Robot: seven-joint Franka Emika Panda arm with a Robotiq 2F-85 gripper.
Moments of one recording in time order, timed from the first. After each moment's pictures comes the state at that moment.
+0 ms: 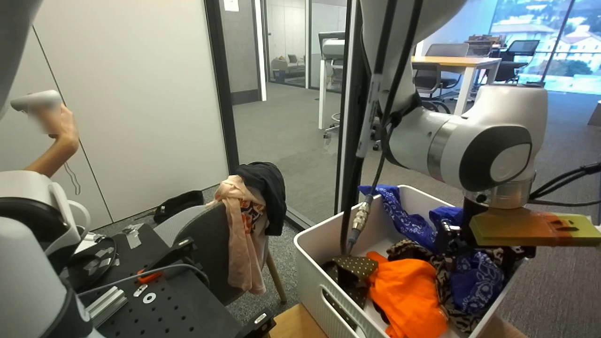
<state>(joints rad) -0.36 0.72 -0.11 -1.90 -0.07 2.73 -0.98</state>
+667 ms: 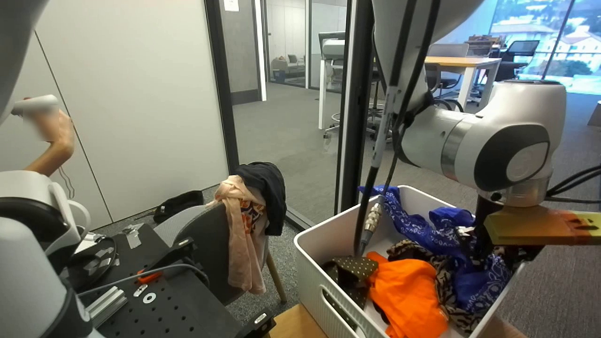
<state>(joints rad) -0.40 0.74 -0.09 -1.84 -0.07 2.73 -0.98</state>
